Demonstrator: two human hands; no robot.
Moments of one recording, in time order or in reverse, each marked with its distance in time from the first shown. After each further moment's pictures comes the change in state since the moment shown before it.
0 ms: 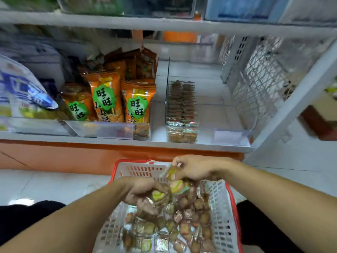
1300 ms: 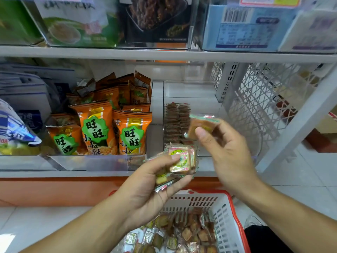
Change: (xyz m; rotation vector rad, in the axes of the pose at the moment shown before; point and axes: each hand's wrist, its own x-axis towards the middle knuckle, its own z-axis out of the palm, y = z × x) left_hand -0.123 0.089 0.071 -0.694 -0.064 0.748; right_hand -0.052 -0.053 -0.045 0.392 0.881 -0.785
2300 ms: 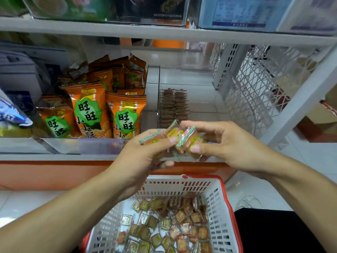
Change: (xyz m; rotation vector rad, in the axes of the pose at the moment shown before) left_hand 0.006 0.000 -0.008 0.392 0.044 0.270; right_hand 0.000 -0.014 -0.038 -0.123 -0.464 0.366
